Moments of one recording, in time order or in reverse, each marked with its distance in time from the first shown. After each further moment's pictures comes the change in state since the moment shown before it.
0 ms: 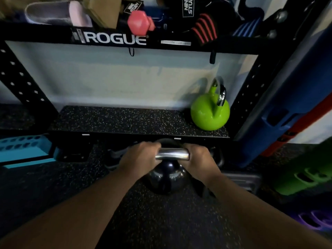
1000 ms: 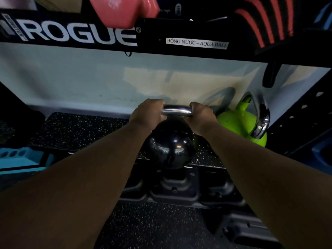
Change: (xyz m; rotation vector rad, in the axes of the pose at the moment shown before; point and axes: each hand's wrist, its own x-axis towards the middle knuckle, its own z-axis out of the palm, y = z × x) left_hand 0.285 -0.091 -0.005 -0.128 0.110 -0.202; right_hand 0.307 0.051 0.000 -0.212 -0.075 0.175
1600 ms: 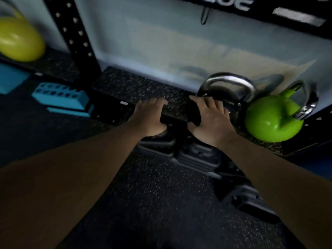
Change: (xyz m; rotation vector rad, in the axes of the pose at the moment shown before) left_hand -0.221 -0.115 -0.037 0.005 -0.116 -0.143; right_hand -0.176 -0.113 0.052 -0.185 -0.075 -0.353
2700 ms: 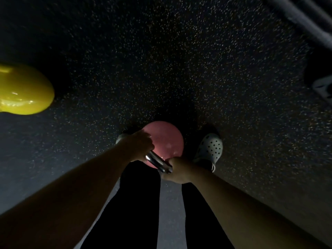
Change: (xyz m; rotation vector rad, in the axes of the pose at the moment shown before) left_hand -0.573 -0.169 0.367 0.121 -1.023 0.118; right_hand -0.528 -0.169 0.421 0.323 -1.386 -0.027
